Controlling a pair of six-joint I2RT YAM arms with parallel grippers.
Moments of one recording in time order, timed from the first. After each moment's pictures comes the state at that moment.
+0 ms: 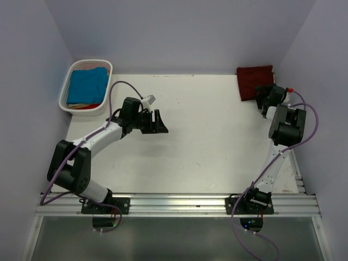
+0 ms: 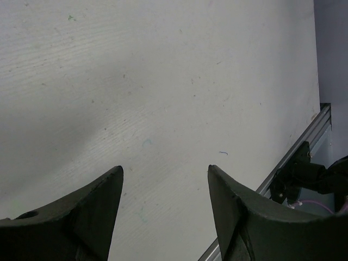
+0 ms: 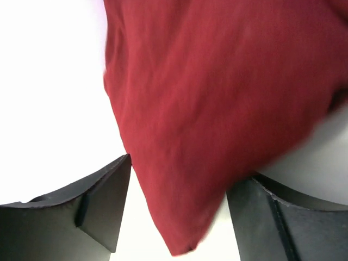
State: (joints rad) left arm -0.38 1.52 0.94 -0.19 0.52 -0.45; right arm -0.32 2.30 1.42 0.48 -0.12 1.12
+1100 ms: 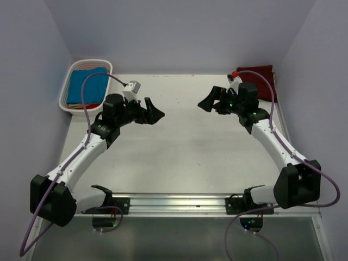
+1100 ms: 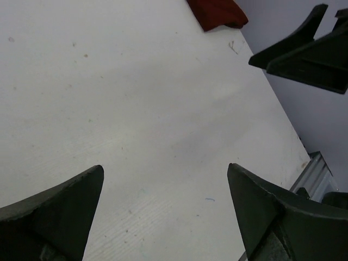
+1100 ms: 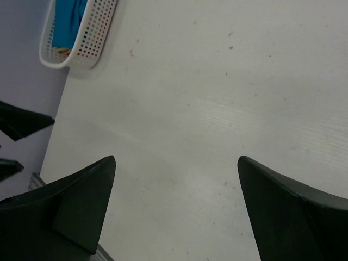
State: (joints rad) left arm -0.37 1.20 0.90 -0.07 0.41 -0.45; right arm 0.21 1.39 1.07 -0.14 -0.43 0.49
